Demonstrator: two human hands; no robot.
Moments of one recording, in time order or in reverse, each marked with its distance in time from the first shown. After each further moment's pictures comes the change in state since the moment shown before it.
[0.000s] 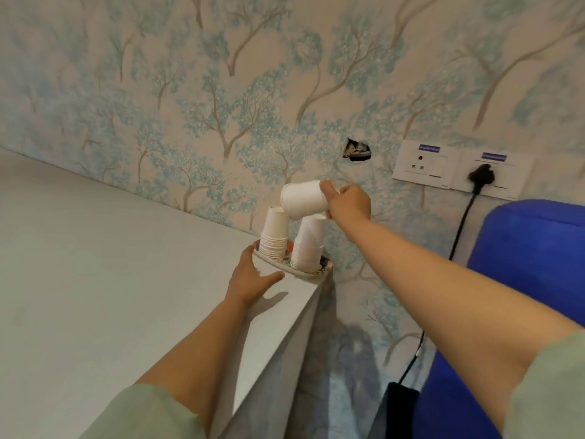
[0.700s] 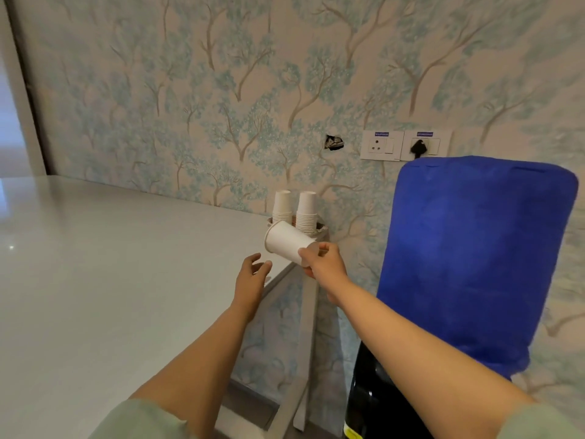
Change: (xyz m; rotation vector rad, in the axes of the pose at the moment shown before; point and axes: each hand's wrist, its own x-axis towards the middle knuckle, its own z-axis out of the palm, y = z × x) left_hand -0.245 0.067 -0.052 -0.371 0.065 -0.133; right_hand -0.271 0.036 -0.065 0.455 -0.245 0.241
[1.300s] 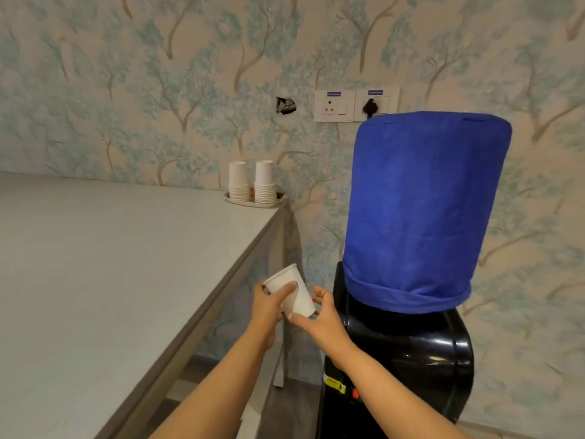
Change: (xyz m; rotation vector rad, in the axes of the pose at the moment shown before) left_hand -0.063 -0.055 0.053 -0.235 -0.189 -0.355; right_hand -0.088 0.123 -0.035 -0.188 0.008 0.104
